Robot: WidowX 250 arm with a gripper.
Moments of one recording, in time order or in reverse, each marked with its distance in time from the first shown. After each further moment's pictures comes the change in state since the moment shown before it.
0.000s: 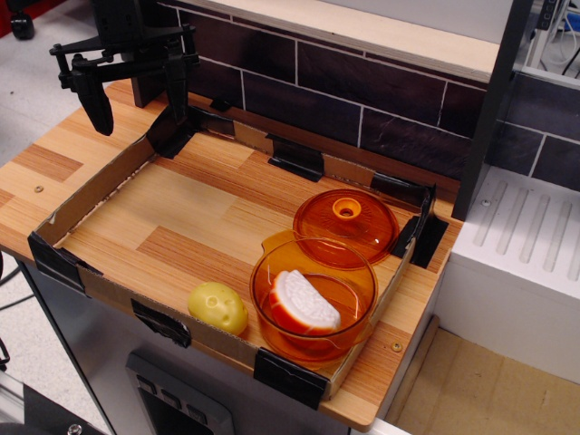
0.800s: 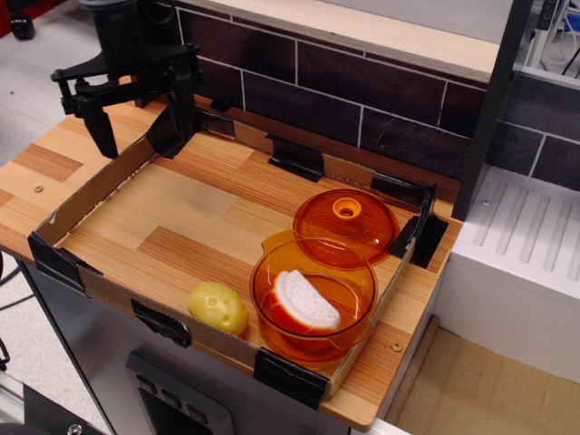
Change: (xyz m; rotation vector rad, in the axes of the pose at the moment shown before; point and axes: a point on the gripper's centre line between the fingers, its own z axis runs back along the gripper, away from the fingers) arm -0.020 -0.005 -0.009 -0.002 -0.065 0.156
